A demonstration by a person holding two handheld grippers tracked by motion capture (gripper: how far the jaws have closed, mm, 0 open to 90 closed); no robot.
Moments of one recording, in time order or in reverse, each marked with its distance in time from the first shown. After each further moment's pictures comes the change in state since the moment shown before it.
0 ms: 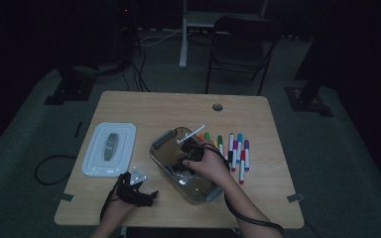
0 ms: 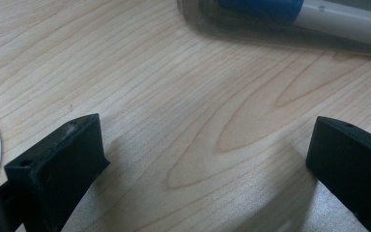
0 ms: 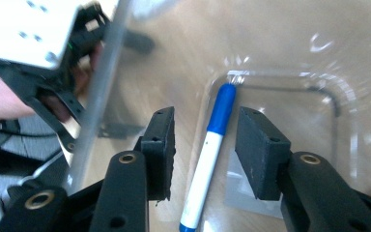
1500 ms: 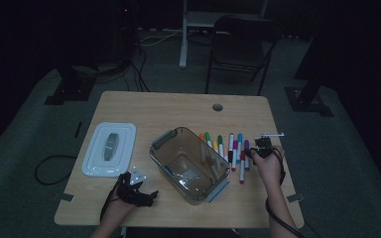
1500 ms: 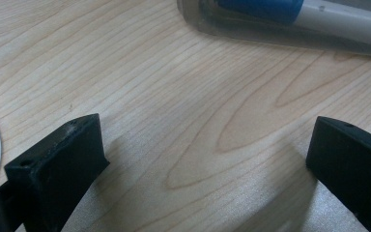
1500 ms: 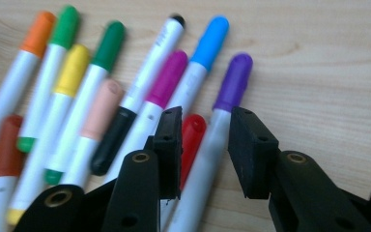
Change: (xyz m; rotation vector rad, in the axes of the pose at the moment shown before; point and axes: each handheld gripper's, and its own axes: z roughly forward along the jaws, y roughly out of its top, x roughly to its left) left arm 0.000 0.000 0.000 0.000 0.000 0.000; right arm -0.175 -0.142 -0.063 -0.237 -0.511 0.515
